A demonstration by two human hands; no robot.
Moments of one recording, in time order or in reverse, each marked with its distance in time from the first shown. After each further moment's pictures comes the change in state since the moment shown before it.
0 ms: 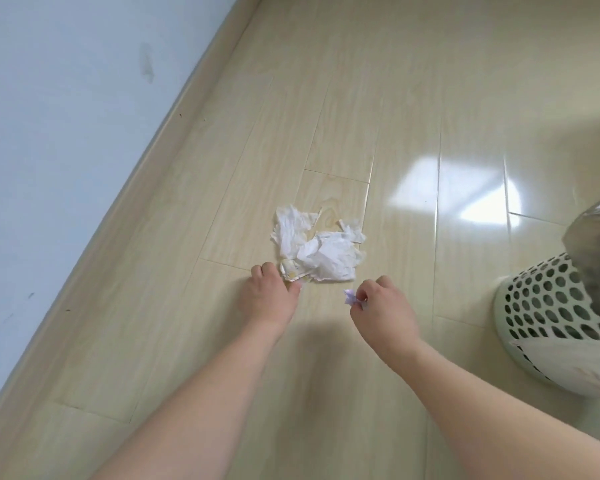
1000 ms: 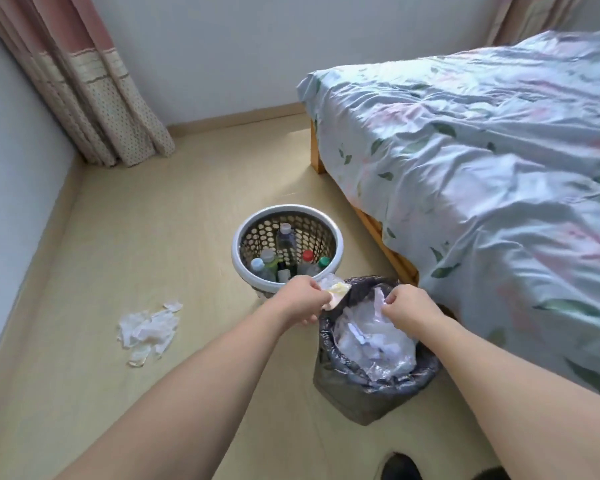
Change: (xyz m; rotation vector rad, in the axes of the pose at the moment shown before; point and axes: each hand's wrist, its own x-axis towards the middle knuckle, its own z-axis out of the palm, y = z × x) left_hand -0.431 0.342 -0.102 -0.152 -0.689 0.616; right_hand -0.367 0.269 -0.323 0.201 0.205 0.523
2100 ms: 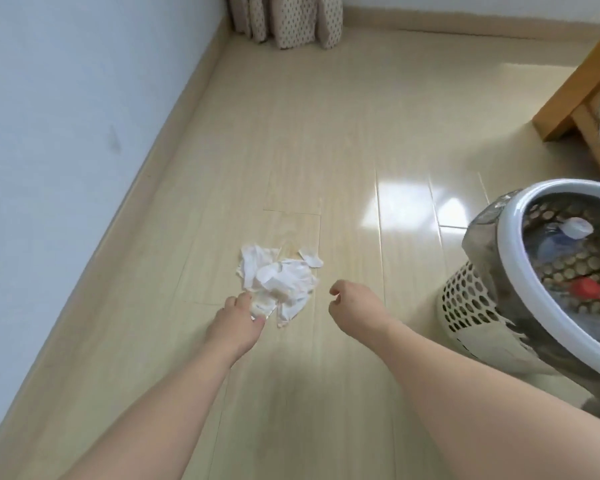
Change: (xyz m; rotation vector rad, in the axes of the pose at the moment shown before) left_hand 0.082 -0.485 -0.197 0.202 0.395 -0.494; right_hand 0.132 -0.340 0.357 -0.131 -0.409 -0.378
